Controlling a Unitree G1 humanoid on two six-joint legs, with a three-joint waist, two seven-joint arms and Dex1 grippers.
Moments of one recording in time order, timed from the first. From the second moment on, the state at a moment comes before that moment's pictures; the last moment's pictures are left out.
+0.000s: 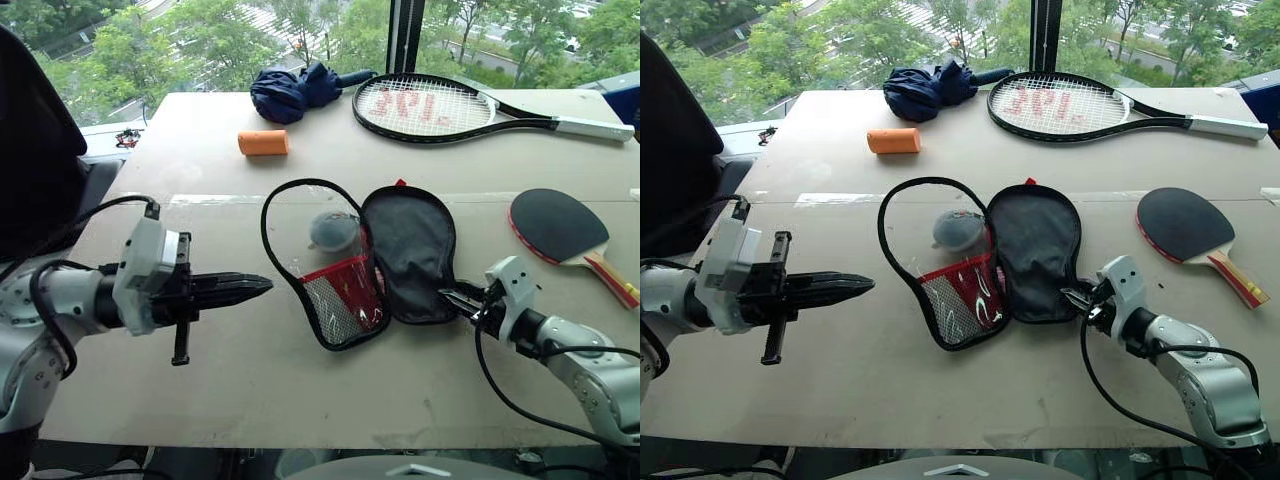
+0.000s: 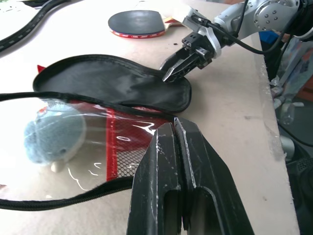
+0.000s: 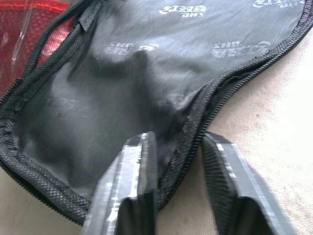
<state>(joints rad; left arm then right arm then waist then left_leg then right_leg) 0.04 1.01 0.43 -0.46 -0.83 0.46 -1.26 0.06 -0.55 -0.04 -0.45 0.46 0.65 0.54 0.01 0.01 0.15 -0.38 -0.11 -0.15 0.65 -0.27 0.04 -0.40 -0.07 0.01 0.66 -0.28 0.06</state>
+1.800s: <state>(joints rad) -0.15 1.07 0.38 -0.47 -0.95 0.67 -1.35 -0.17 -0.98 -0.31 0.37 0.28 0.49 0.86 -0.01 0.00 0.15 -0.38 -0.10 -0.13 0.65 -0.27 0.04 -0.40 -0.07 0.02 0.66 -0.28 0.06</state>
